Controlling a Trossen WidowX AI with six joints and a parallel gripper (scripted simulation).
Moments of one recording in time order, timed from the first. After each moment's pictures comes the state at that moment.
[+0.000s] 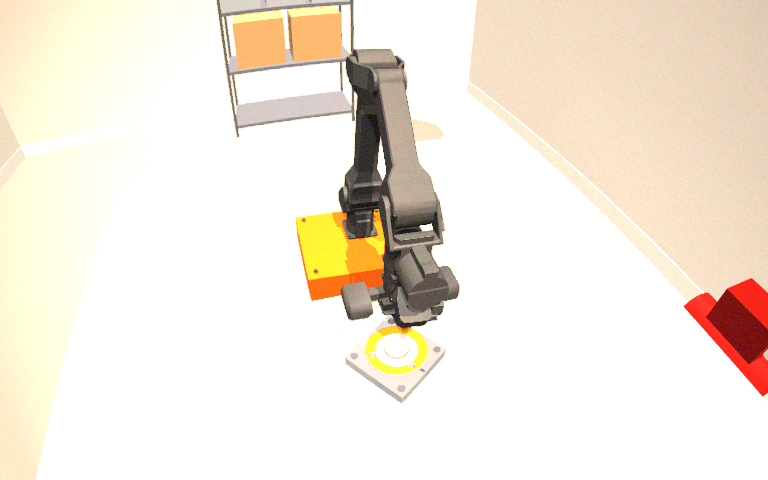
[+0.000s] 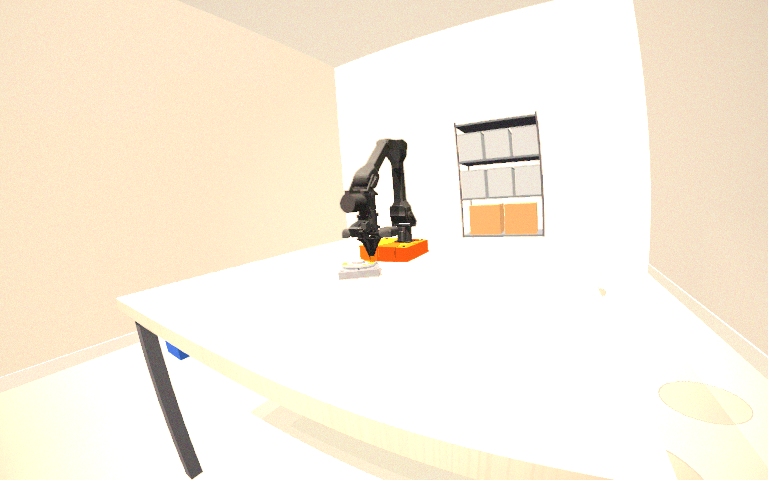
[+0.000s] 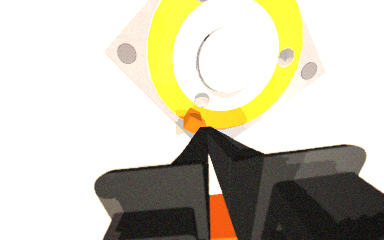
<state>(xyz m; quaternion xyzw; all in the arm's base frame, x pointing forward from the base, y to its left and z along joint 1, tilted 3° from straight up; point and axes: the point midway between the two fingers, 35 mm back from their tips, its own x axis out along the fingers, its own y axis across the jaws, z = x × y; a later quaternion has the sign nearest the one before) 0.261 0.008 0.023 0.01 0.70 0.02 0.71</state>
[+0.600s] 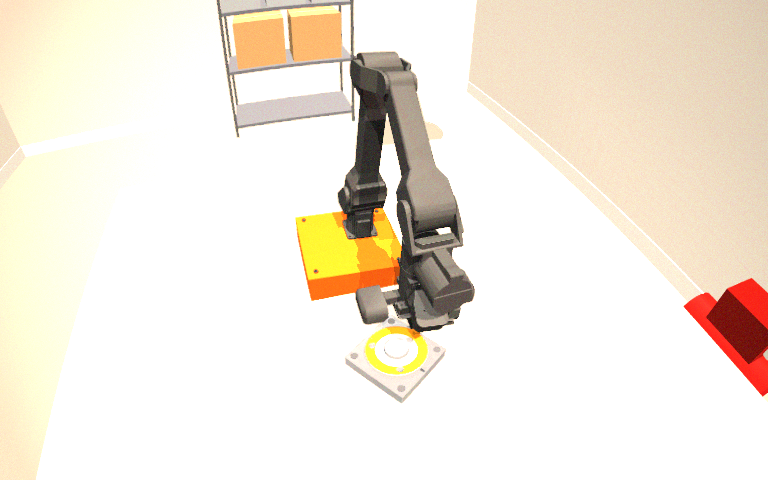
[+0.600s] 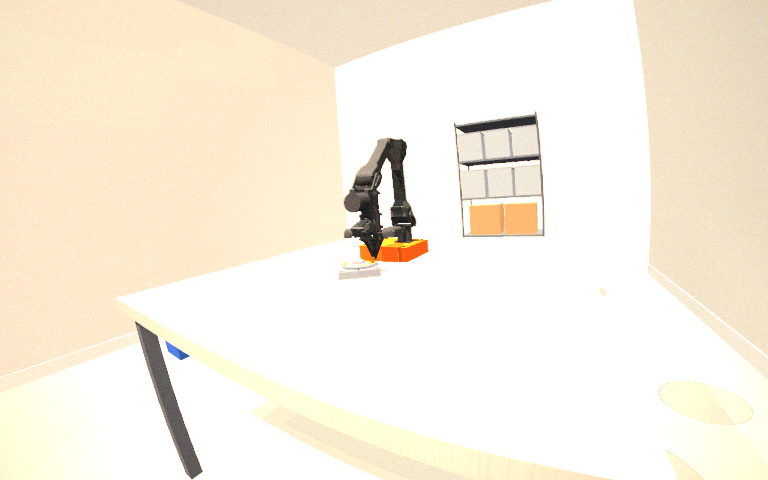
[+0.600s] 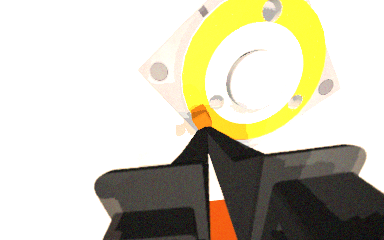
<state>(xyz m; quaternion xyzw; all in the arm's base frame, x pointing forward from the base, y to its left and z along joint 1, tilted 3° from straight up) 0.275 0.028 0.026 0.01 0.70 0.02 0.71</state>
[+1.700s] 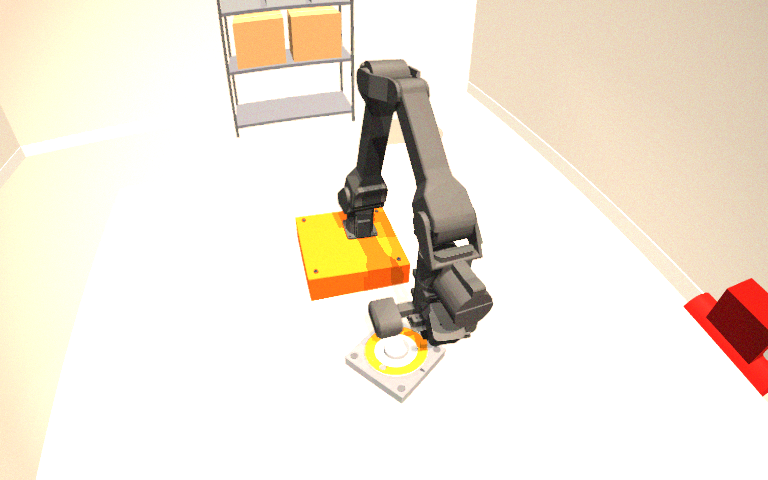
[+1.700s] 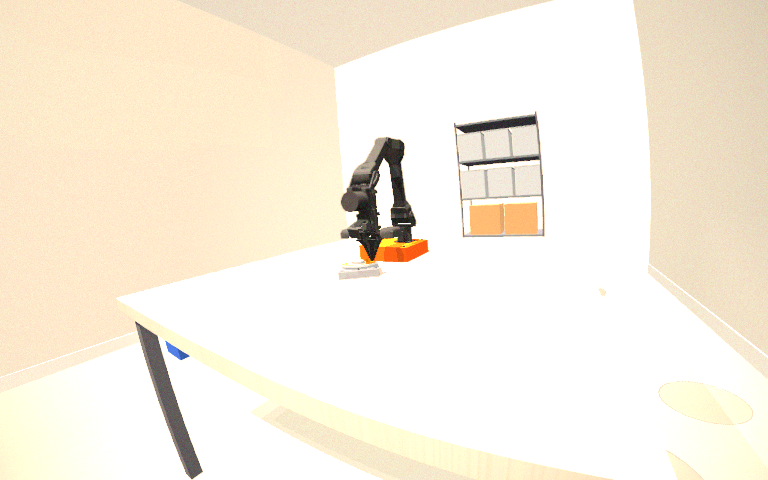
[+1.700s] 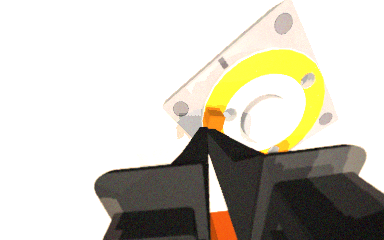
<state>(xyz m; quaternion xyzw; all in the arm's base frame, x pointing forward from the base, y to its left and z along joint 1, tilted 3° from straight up) 0.308 0.041 0.030 0.01 0.70 0.02 0.71</state>
